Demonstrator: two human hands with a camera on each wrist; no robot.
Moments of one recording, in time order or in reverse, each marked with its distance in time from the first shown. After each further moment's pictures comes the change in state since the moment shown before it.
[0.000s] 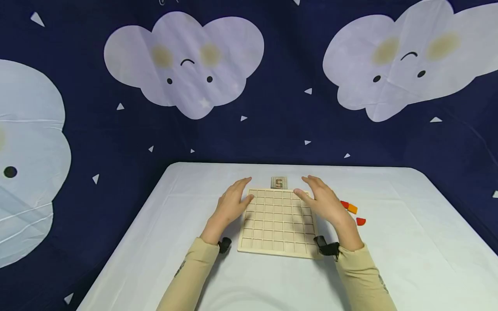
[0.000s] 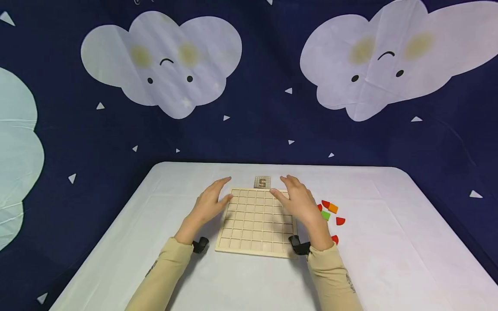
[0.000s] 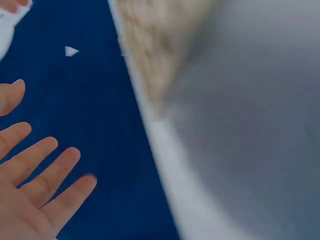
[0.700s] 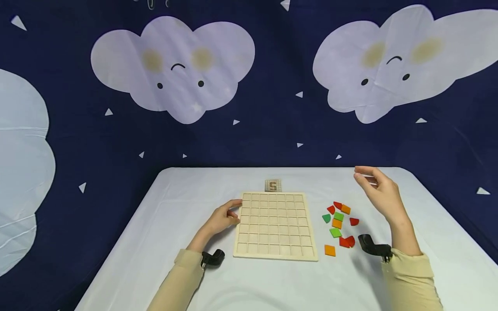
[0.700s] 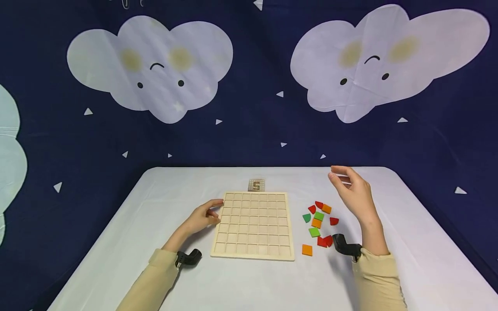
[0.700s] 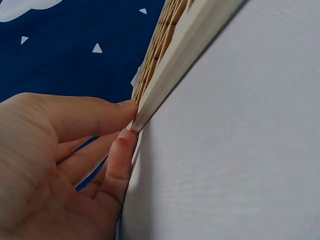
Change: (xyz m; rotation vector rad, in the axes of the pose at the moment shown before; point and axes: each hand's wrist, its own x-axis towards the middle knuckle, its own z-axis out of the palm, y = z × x) left_hand -0.012 -0.056 0.031 -0.493 -0.160 -0.155; right_hand -0.042 0.070 -0.084 0.159 0.389 0.144
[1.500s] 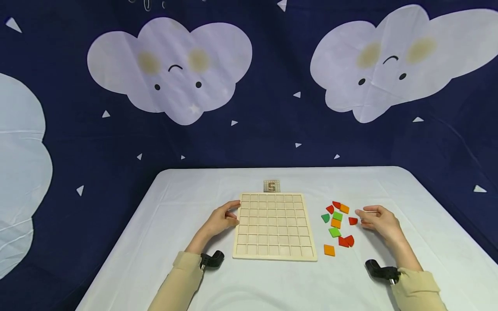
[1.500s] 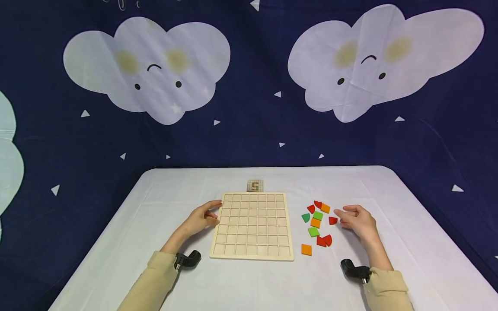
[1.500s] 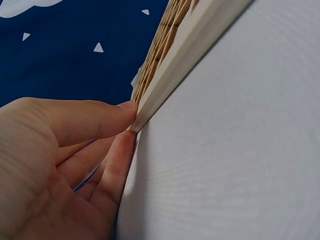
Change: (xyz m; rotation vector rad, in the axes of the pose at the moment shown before) left_hand -0.001 -0.002 0.001 -0.036 0.005 -0.014; right_hand -0.042 0.104 0.027 0.209 -0.200 0.498
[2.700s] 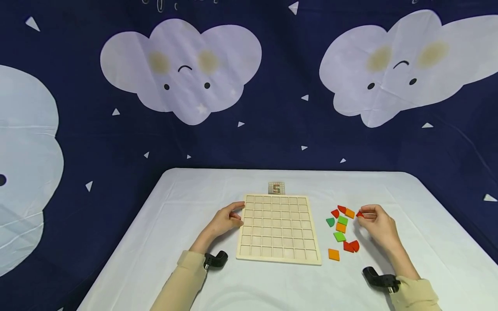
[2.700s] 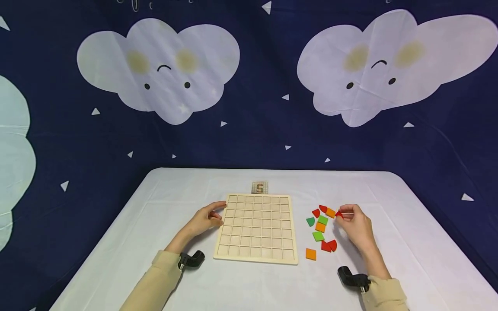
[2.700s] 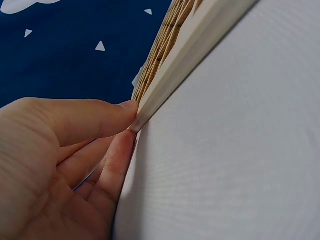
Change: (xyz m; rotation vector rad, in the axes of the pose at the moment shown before) left_hand -0.002 -0.001 -0.001 0.009 -0.007 0.018; right_hand 0.000 -0.009 0.019 -0.285 0.196 -0.359
